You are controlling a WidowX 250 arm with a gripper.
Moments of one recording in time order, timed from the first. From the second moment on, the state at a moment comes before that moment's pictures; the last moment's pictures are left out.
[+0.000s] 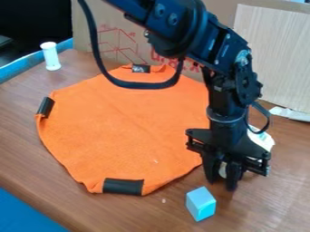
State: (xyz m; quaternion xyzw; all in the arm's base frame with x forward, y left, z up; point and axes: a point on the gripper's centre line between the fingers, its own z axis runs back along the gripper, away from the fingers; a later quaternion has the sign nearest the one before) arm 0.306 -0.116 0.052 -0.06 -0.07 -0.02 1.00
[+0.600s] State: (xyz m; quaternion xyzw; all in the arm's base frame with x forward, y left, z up) arm 0.261 -0.049 0.106 -0.12 -0.09 0.02 0.99
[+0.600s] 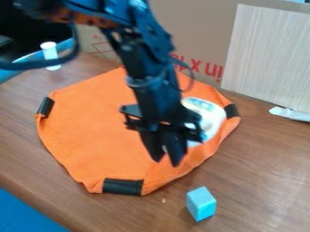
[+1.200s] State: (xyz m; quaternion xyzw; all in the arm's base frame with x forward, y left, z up) arm 0.226 0.007 0.078 -0.08 -0.08 0.04 0.99
